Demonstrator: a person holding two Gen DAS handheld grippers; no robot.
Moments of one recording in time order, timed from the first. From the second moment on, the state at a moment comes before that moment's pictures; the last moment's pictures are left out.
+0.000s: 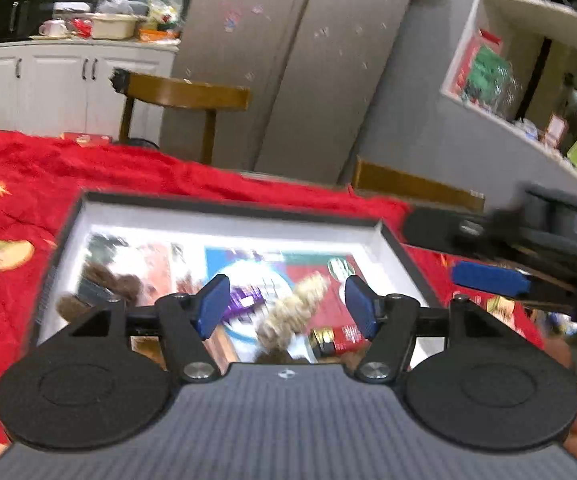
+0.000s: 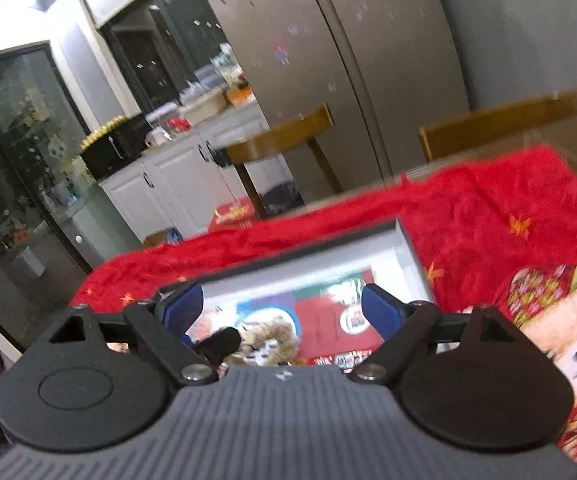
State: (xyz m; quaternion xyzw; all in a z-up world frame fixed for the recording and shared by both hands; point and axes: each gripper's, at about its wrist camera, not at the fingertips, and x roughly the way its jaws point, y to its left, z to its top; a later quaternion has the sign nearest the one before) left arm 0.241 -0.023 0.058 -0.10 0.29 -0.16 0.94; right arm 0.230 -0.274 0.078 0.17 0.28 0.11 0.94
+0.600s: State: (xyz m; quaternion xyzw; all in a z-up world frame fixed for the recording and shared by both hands) left arm 0.122 0.016 0.177 -0.02 0.16 -0.07 0.98; right arm 0.094 -0.298 0.167 0.14 0.13 0.09 0.98
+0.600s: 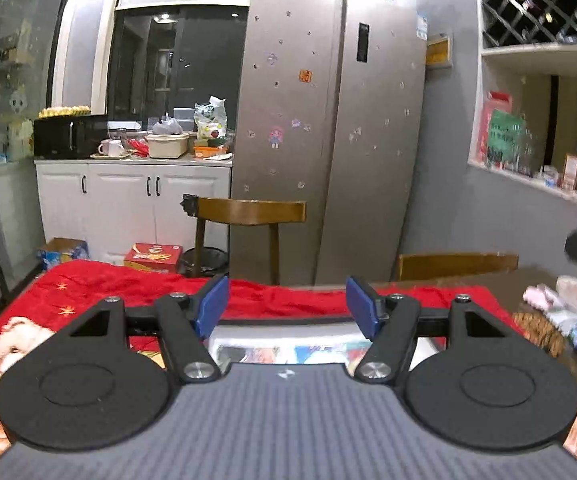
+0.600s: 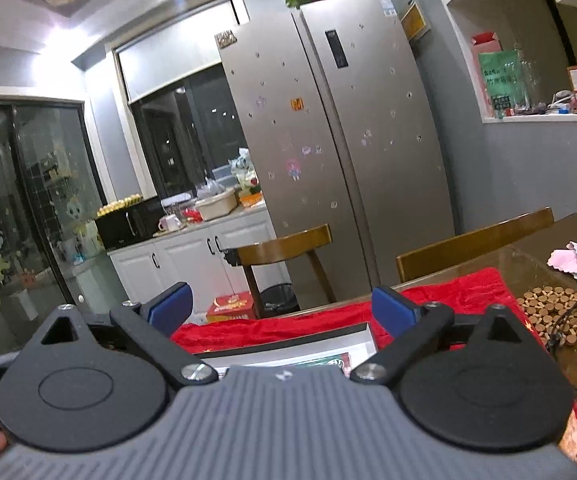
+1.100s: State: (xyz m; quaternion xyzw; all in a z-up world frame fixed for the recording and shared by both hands) left arm 0.063 0.058 0.055 0.00 0.22 -0.12 0.97; right arm 0.102 -0.262 0.069 0.14 0.22 0.09 0.96
